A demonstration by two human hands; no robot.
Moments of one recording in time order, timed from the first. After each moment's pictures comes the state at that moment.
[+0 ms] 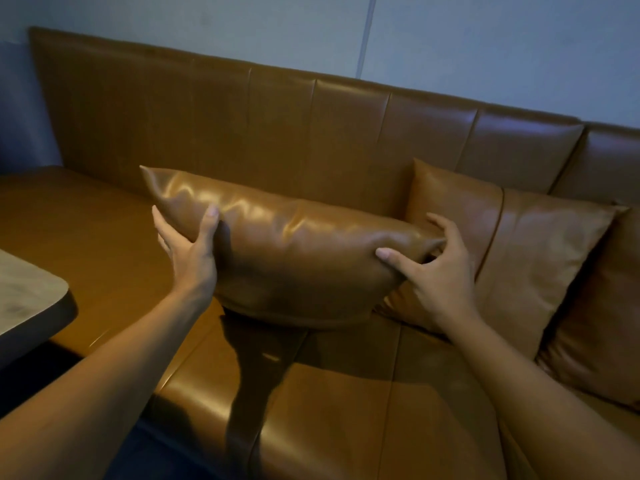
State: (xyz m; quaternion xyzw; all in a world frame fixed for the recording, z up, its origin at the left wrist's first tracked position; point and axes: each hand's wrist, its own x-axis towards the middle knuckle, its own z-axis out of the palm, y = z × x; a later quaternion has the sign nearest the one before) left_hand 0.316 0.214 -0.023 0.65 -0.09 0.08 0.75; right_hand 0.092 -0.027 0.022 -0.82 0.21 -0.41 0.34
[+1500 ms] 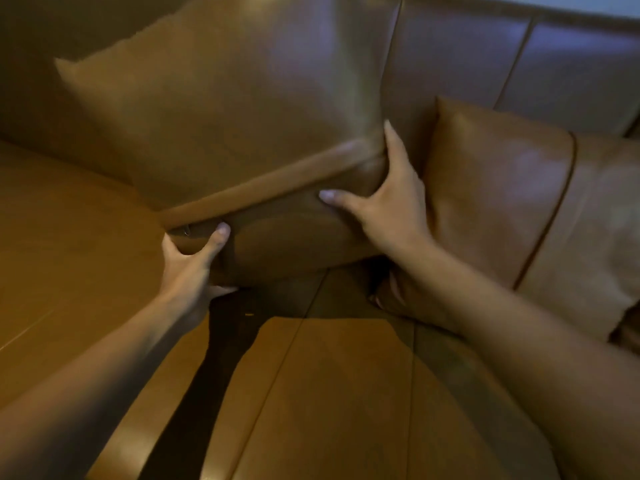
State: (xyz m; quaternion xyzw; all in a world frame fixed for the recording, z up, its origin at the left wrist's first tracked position) left_hand 0.378 0.132 -0.129 0.56 -0.08 -0.20 0.80; right_hand 0.234 -0.076 -0.008 -0.86 0.17 -0.40 0.27
